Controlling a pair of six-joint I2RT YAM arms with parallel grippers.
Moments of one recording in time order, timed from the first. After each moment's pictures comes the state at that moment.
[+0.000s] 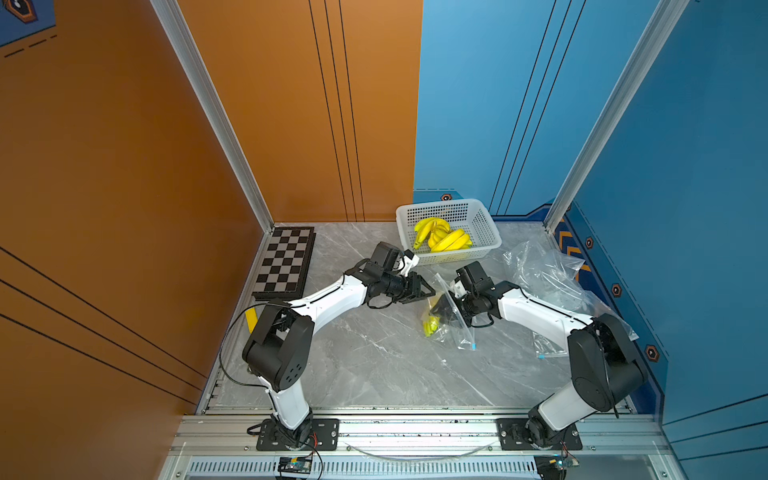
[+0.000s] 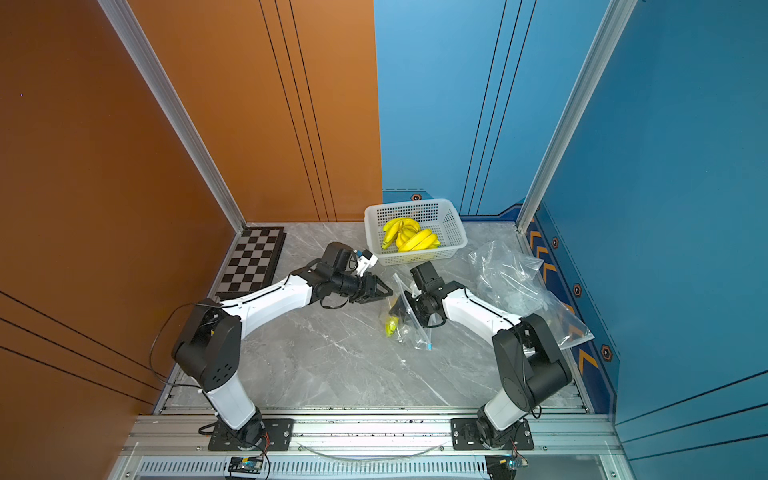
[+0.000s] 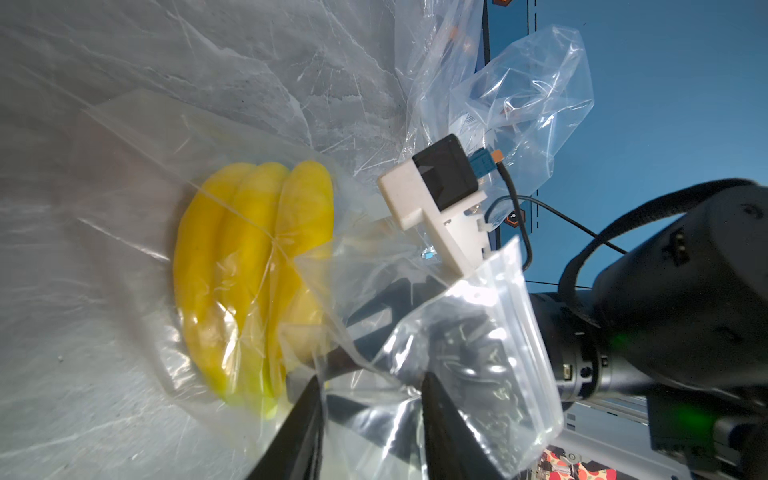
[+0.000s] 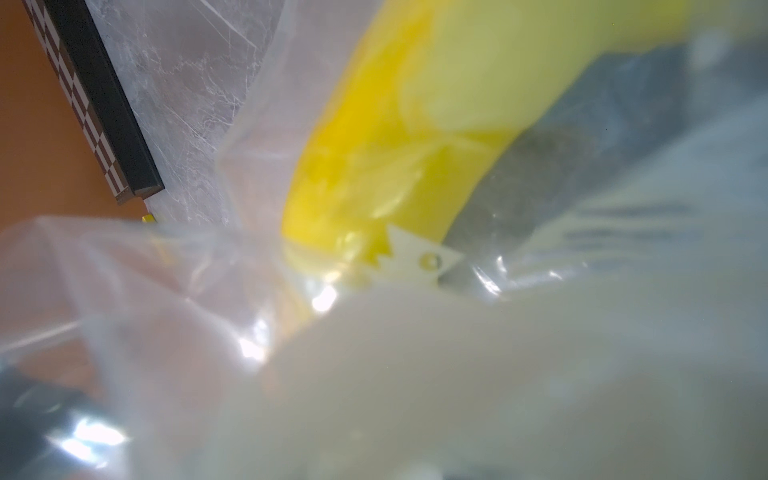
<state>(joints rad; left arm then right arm) -0.57 1.76 1.27 -0.28 0.72 -0.72 0.48 1.59 0.99 -0.47 -0.46 0.89</state>
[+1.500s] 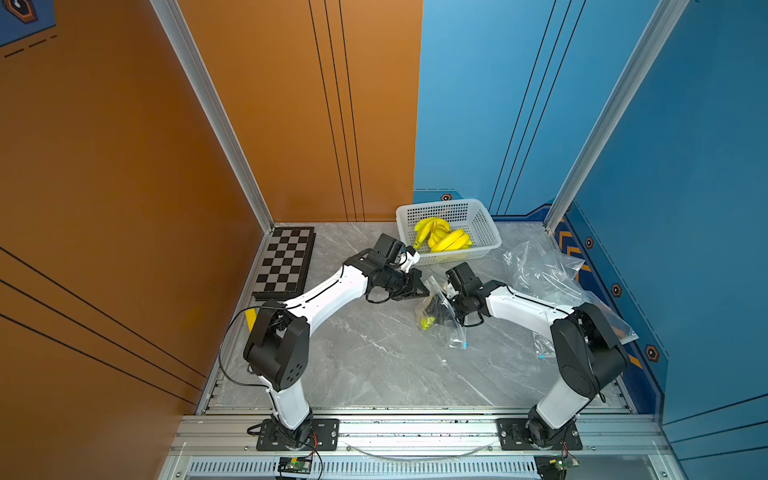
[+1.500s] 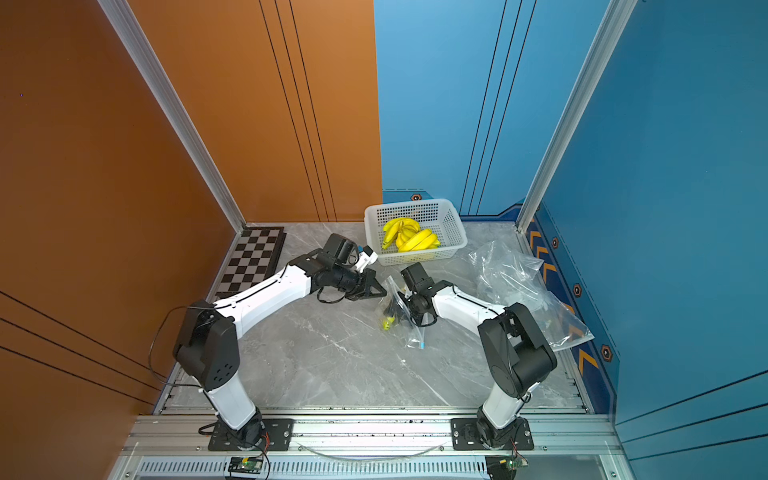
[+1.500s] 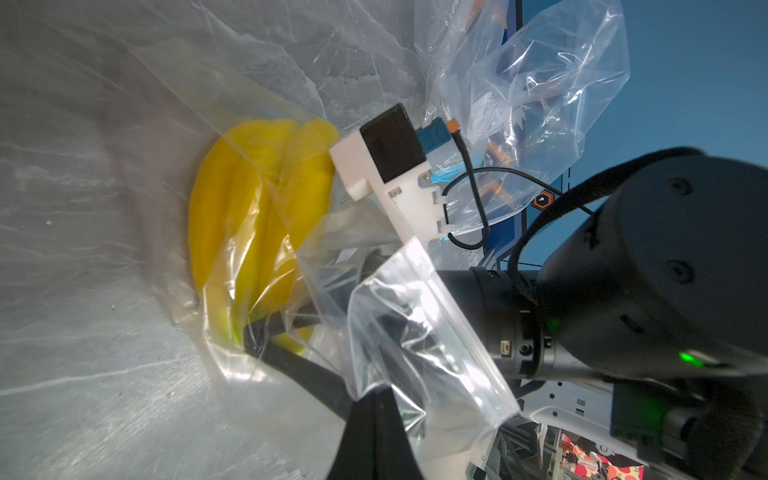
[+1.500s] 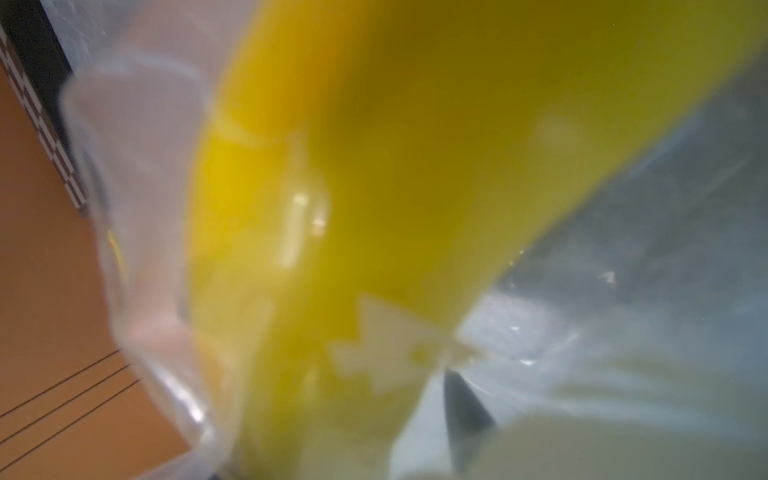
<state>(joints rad) -0.56 1.75 1.40 -0.54 0.67 -0.62 0.53 1.69 1.05 -0.44 -0.40 0.92</state>
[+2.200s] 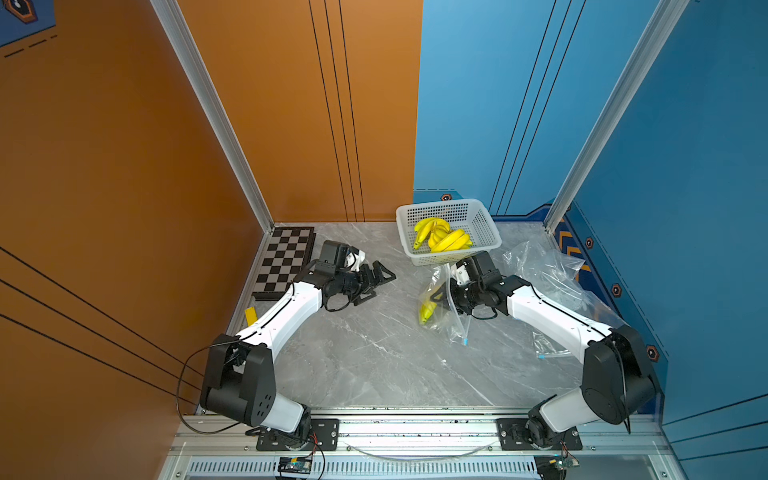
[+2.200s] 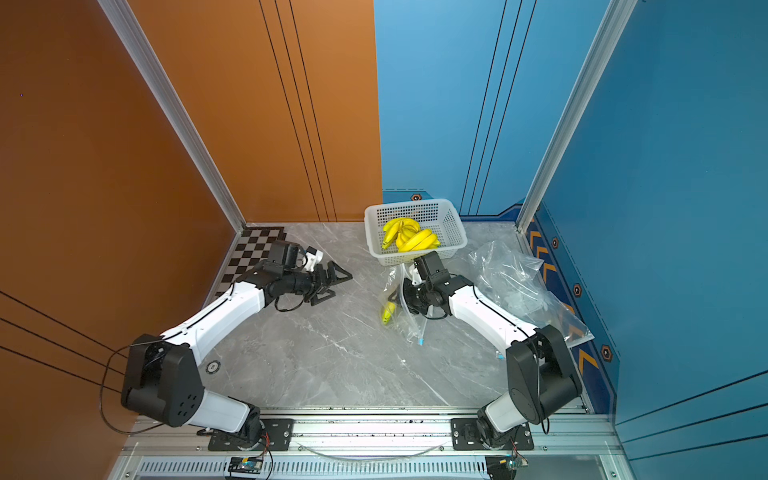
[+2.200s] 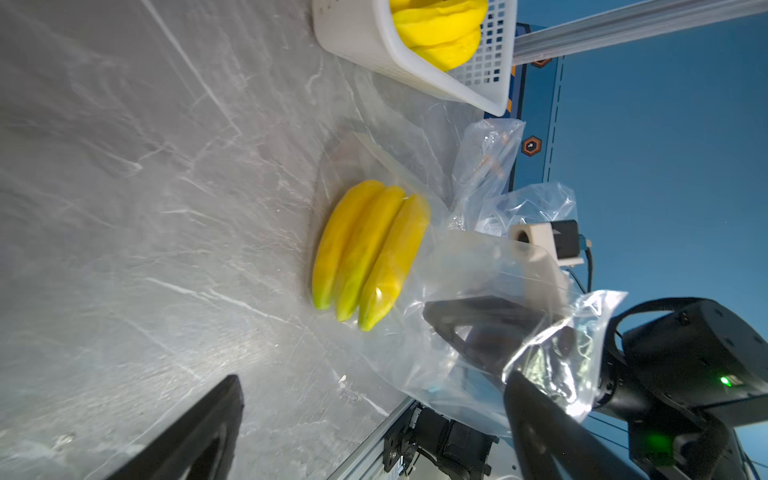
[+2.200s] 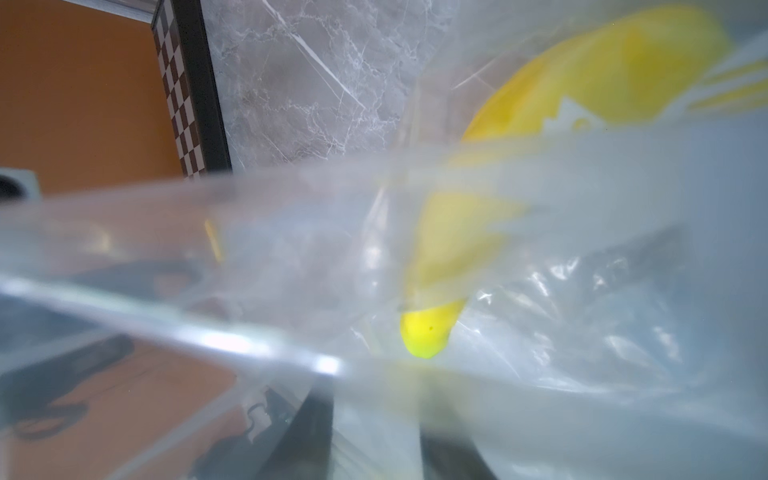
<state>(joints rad) -0.27 1.48 1.07 -0.41 0.66 -0.83 0.46 1.51 1.06 -0.46 -0.46 0.84</state>
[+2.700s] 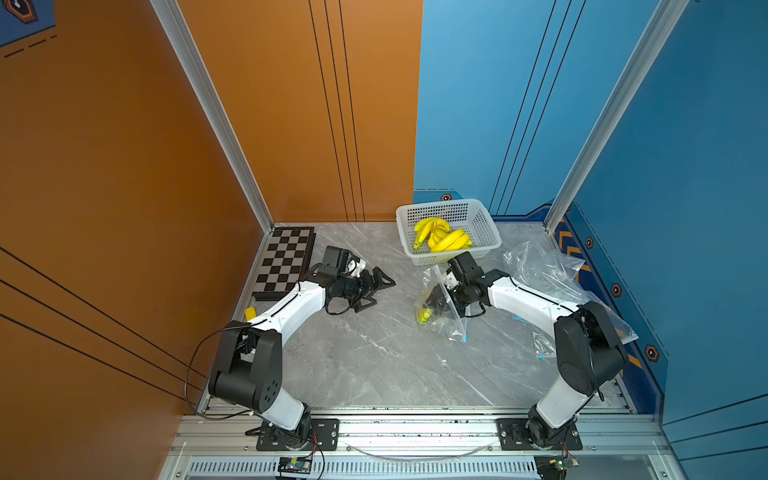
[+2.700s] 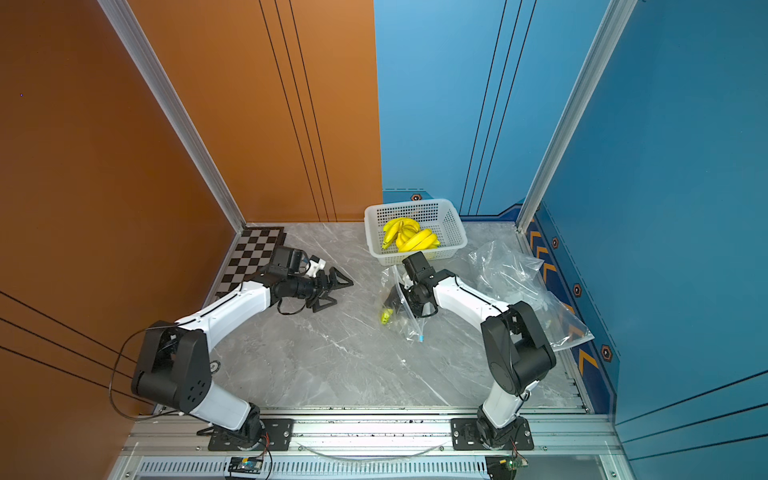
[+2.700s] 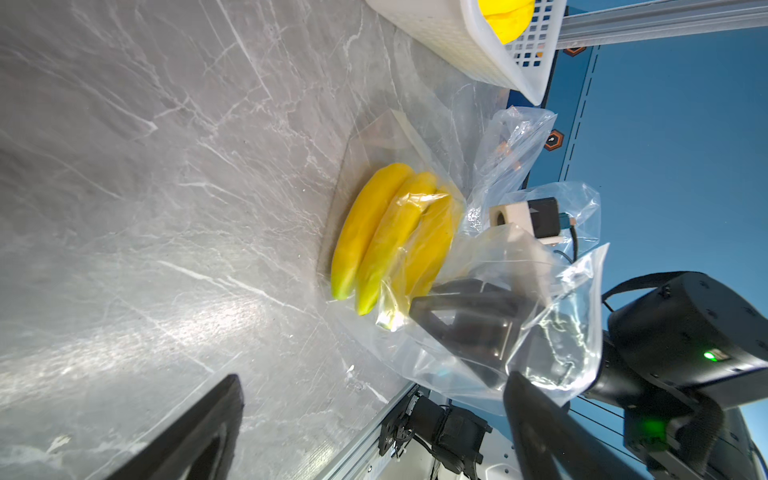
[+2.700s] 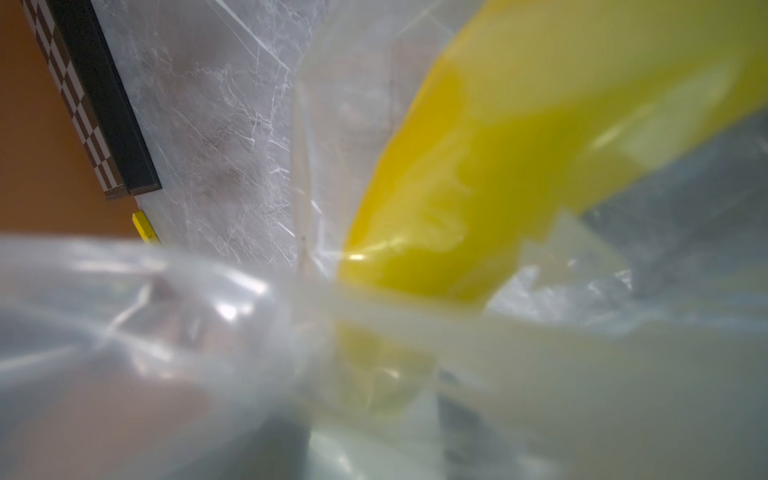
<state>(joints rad) -0.27 1.57 1.05 -0.40 0.72 -0.82 0.50 1.72 1.18 -0.55 -0.44 0.83</state>
